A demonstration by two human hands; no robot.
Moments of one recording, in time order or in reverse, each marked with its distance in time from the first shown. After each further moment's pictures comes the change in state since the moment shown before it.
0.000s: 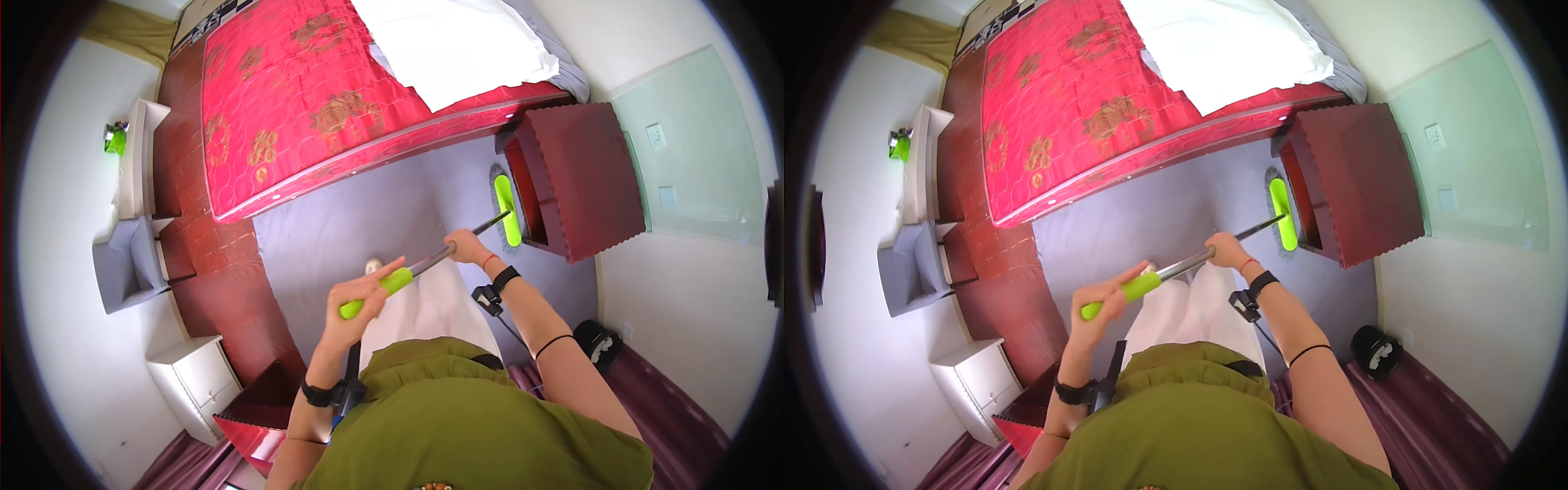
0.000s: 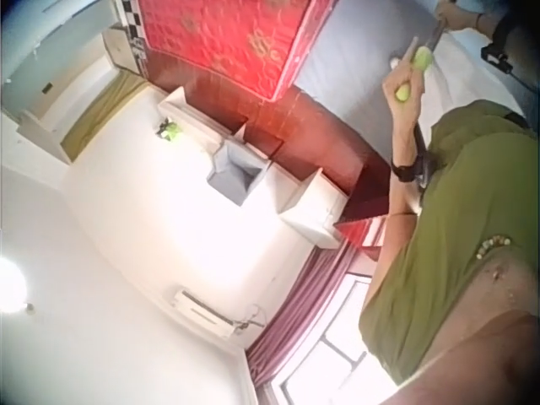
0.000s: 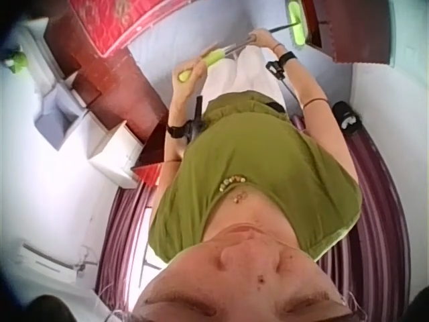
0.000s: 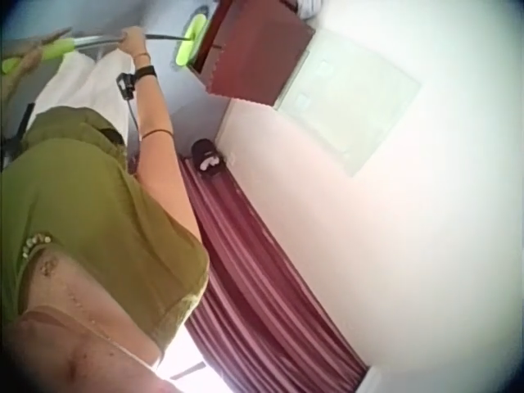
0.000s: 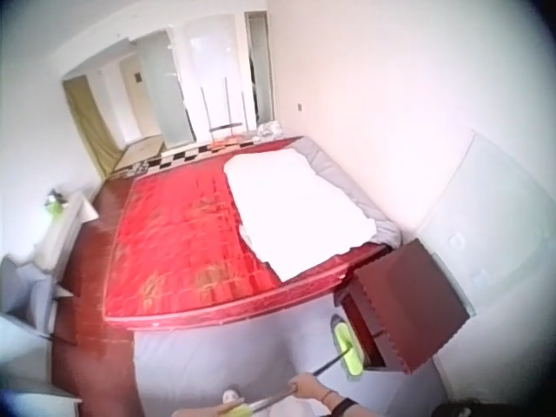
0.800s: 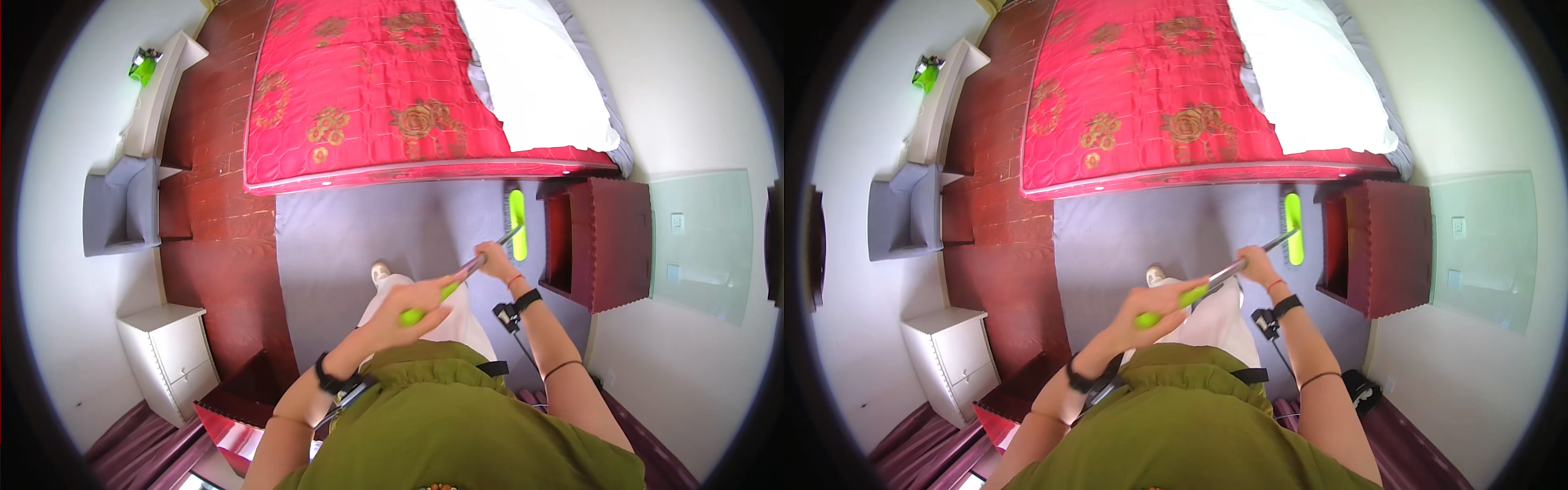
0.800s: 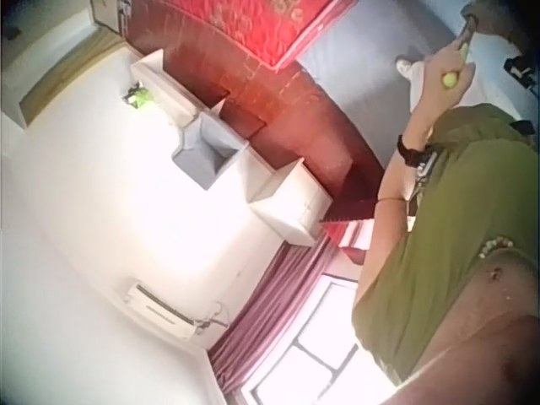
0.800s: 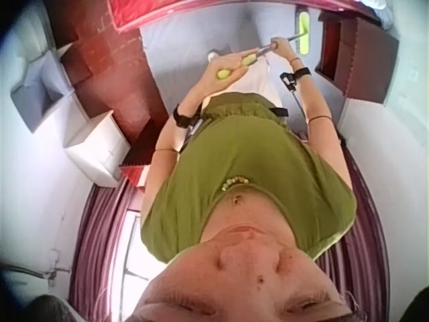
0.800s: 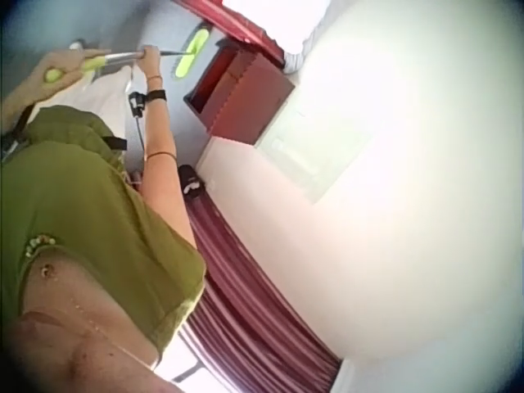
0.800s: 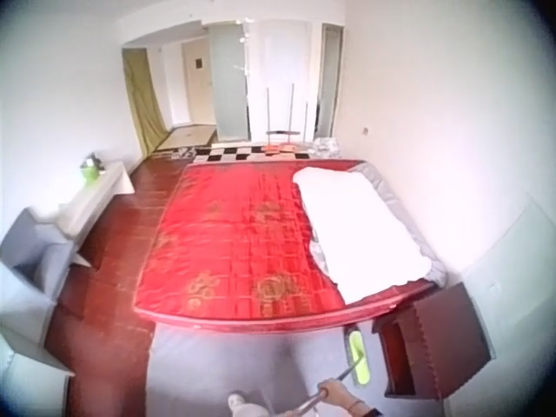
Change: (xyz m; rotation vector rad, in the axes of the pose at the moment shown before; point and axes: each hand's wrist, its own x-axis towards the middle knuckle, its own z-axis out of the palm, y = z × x) left_hand -0.019 -0.011 -0.164 -0.020 -0.106 0.166; right_hand 0.115 -0.096 0.018 -0.039 0.024 0.004
